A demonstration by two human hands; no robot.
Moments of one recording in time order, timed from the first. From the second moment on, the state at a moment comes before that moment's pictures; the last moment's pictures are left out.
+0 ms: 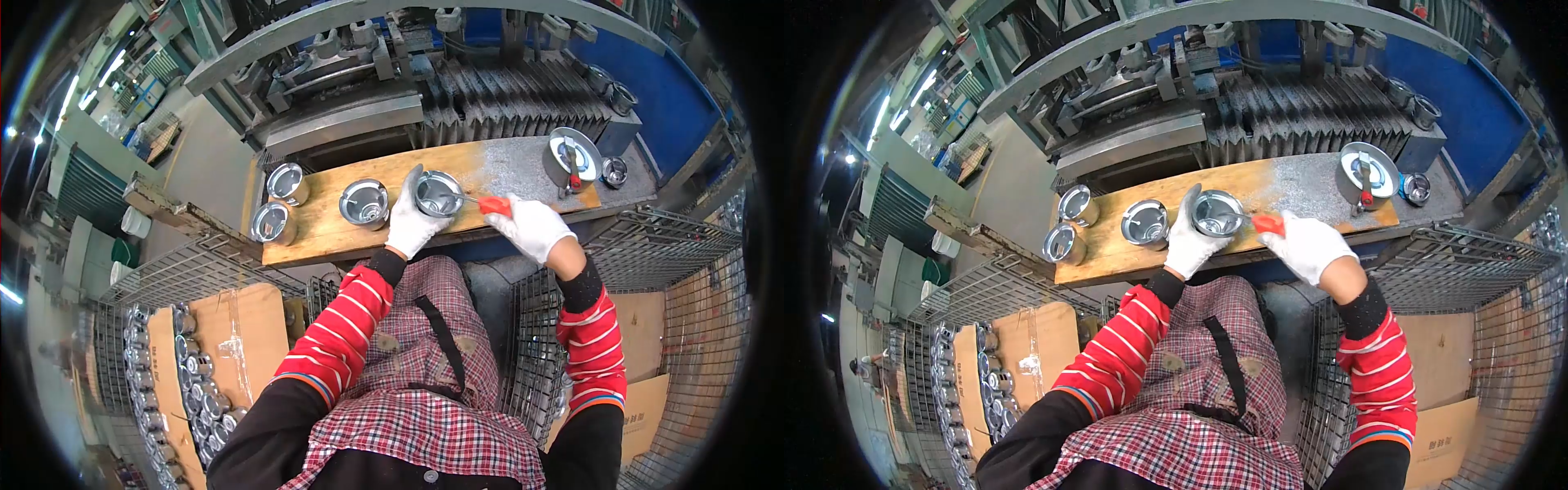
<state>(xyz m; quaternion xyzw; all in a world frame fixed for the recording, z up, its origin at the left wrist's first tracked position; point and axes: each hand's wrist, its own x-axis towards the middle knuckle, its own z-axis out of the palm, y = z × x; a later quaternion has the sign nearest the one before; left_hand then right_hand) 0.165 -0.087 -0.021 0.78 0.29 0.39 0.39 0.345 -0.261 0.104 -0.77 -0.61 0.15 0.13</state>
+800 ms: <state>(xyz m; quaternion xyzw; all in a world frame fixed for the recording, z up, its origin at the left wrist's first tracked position) 0.160 -0.086 -0.021 0.77 0.30 0.40 0.39 0.339 -0.256 0.103 -0.75 -0.63 0.17 0.12</state>
